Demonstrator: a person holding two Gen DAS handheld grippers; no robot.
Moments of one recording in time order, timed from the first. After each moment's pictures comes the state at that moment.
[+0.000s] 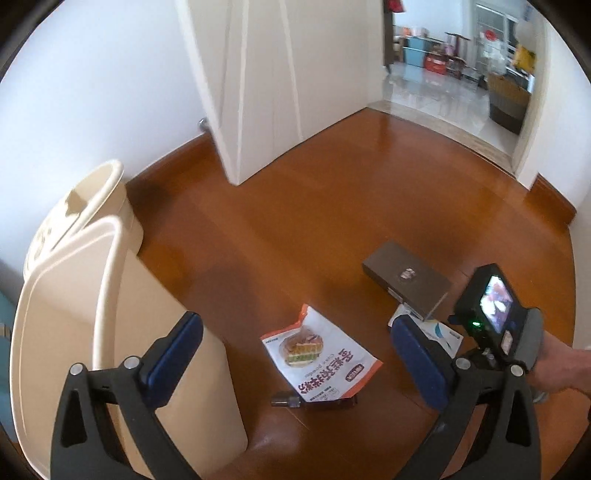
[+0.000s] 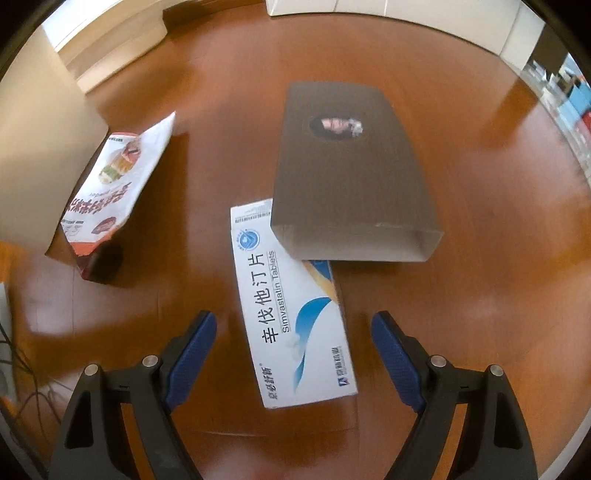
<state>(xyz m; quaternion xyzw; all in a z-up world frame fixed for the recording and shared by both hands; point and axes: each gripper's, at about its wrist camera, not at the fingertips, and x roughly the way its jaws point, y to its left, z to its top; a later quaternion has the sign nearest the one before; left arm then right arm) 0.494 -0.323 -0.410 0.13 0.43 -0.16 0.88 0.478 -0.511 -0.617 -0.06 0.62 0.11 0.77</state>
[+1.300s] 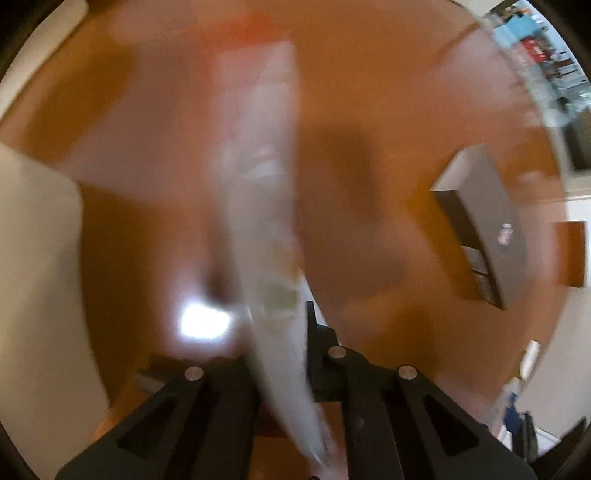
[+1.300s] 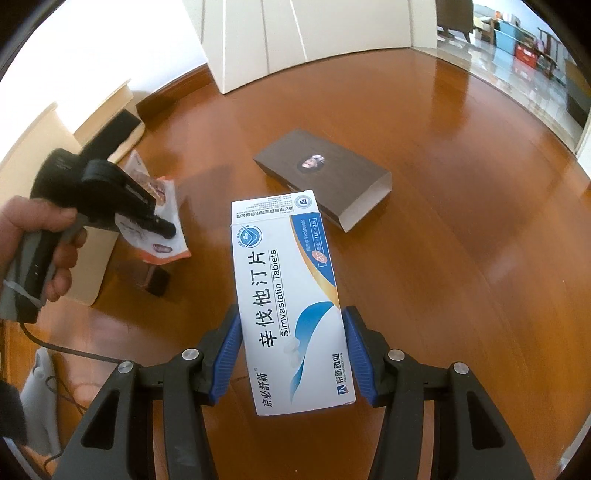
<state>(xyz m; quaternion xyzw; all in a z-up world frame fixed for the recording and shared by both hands) 0.597 -0.322 -0.618 -0.06 0.71 -0.10 0.69 0.375 -0.537 -0.550 0.09 0.52 0.04 0.85</state>
